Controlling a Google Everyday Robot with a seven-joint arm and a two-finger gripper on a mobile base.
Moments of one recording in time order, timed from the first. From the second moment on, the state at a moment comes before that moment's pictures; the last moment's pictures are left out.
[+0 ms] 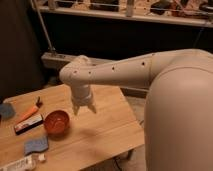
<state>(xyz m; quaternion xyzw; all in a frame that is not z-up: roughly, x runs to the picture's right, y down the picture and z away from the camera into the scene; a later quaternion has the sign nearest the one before) -0.107 0.103 0.703 -0.26 0.23 0.64 0.68</state>
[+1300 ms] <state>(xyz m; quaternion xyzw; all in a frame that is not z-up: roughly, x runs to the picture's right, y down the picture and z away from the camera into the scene) -0.163 0.049 0.730 -0.21 0.20 0.62 0.73</state>
